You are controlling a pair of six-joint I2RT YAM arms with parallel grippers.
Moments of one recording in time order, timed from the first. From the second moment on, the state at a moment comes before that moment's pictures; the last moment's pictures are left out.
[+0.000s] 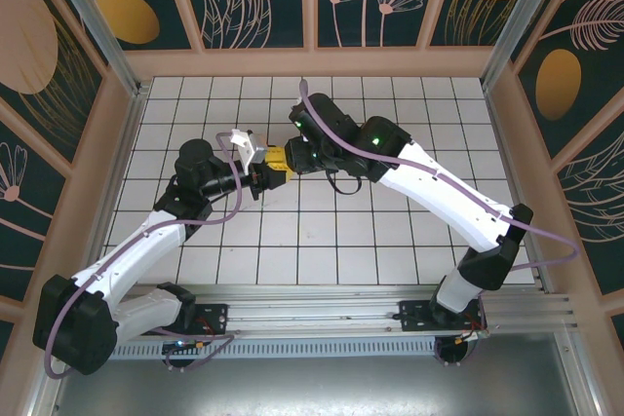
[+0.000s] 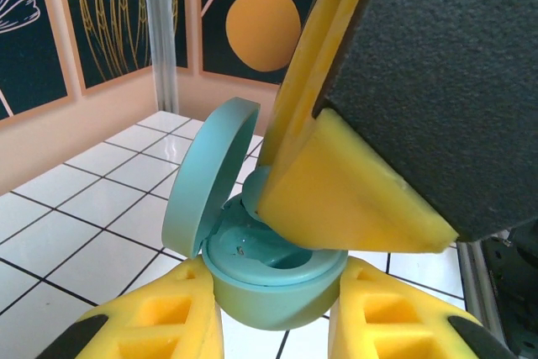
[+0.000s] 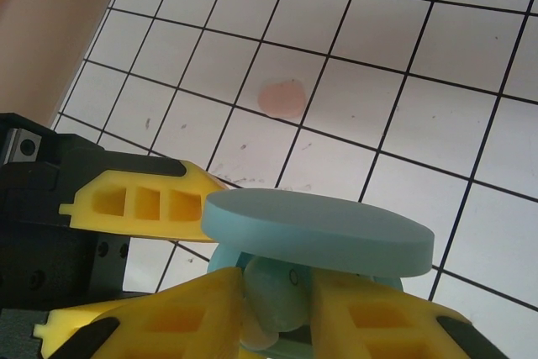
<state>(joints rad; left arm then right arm) -0.46 1.11 0.71 0.32 0.78 -0.03 1.00 1.62 1.88 -1.08 0.16 0.61</state>
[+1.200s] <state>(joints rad) -0.46 1.11 0.71 0.30 0.75 -0.03 0.97 1.64 1.88 -1.05 0.11 0.60</state>
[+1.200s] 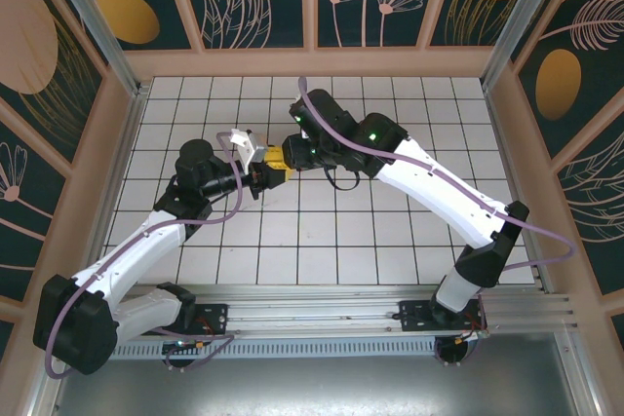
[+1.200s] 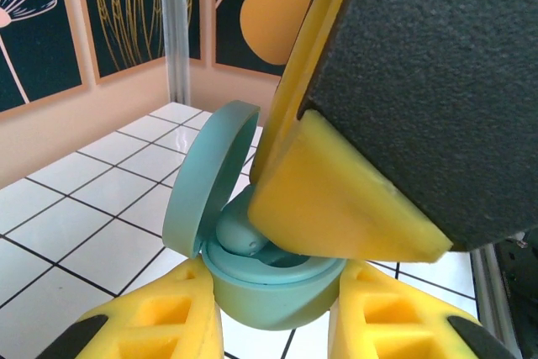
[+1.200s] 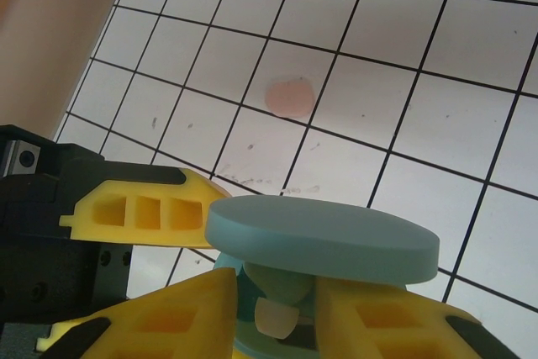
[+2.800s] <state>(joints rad) -0.46 1.11 0.71 0.31 0.76 -0.03 0.97 1.64 1.88 -1.03 0.09 0.62</state>
